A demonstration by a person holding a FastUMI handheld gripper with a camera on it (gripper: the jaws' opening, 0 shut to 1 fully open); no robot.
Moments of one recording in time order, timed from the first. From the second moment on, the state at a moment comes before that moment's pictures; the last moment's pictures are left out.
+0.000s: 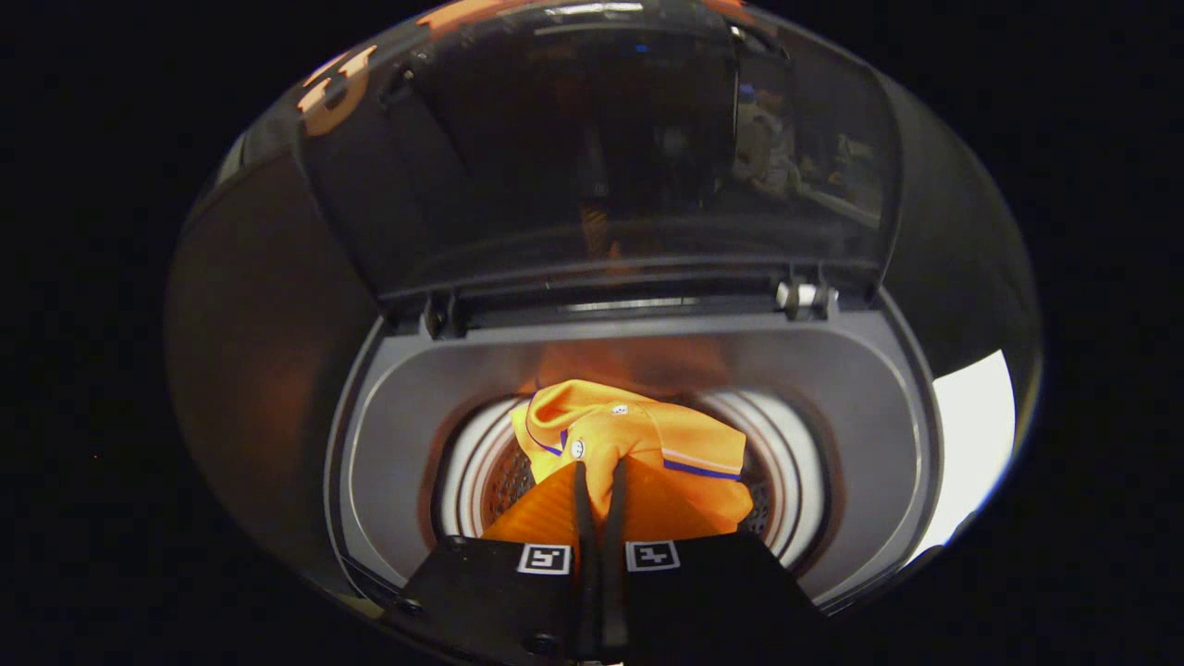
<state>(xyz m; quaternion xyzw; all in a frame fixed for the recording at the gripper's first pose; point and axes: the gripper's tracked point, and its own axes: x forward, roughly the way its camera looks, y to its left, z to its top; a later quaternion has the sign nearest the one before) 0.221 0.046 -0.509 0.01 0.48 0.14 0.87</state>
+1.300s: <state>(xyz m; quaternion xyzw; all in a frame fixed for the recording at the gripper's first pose) 0.217 0.036 -0.522 -0.01 0.51 0.11 0.85</state>
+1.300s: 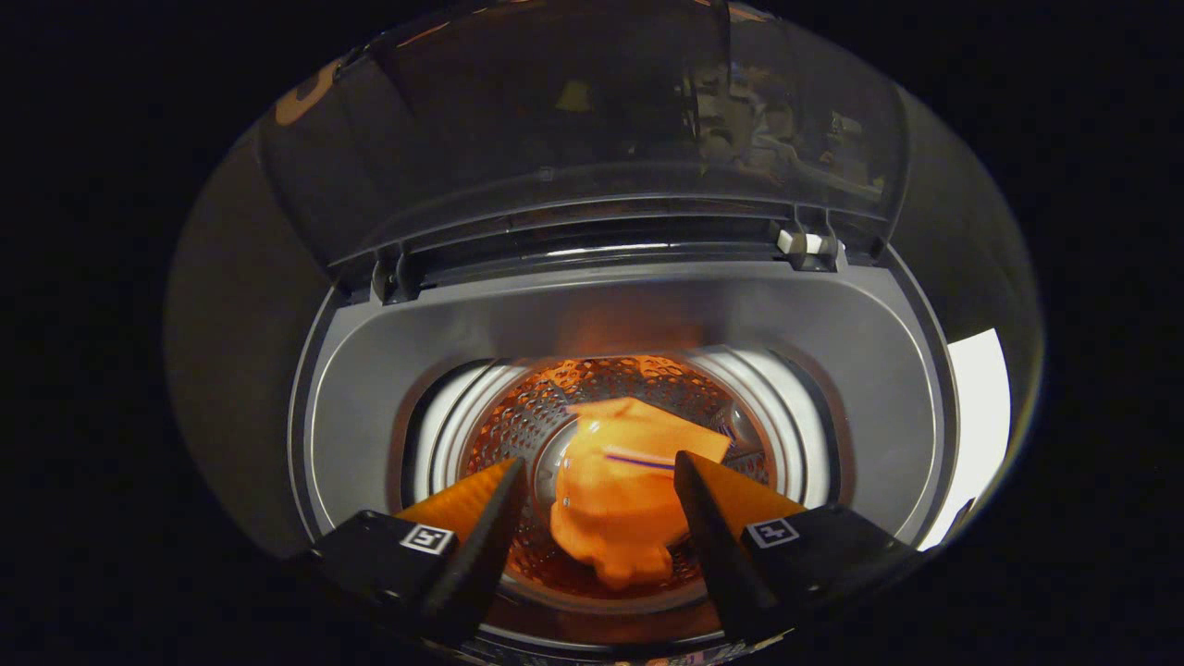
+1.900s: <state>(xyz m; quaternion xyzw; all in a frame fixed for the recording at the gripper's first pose) 0.201 0.037 -0.491 -0.01 0.48 0.11 0.87</state>
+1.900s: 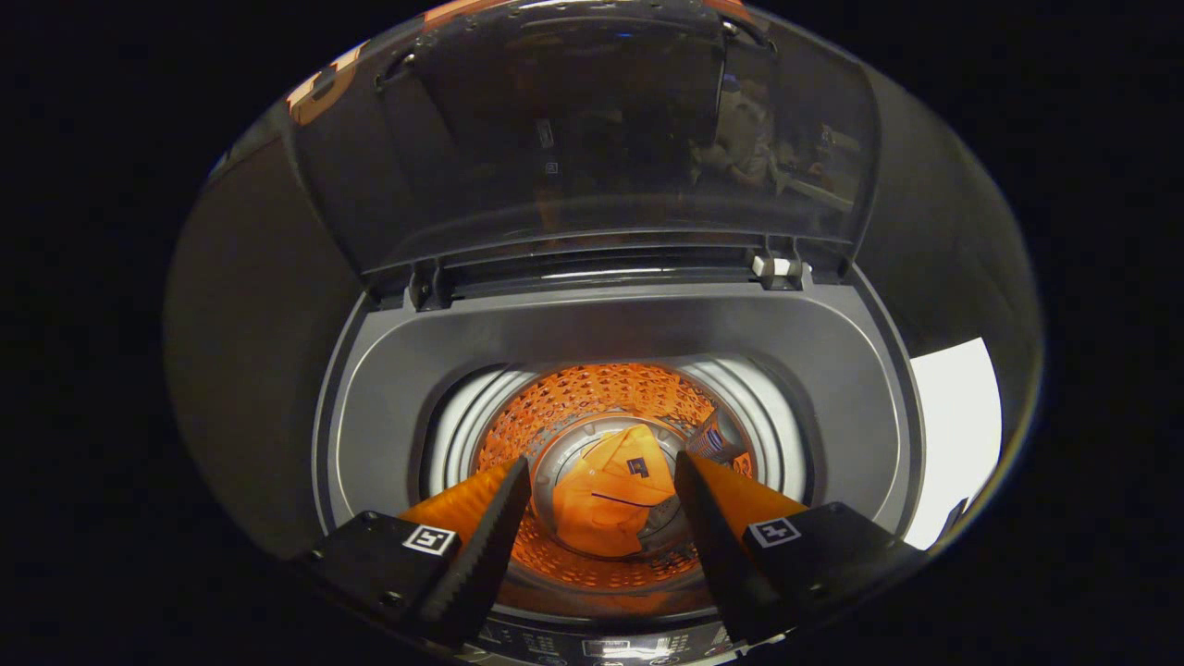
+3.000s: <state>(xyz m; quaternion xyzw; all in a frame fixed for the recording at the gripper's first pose) 0.291 0.083 -0.152 0.02 0.16 0.14 0.98</state>
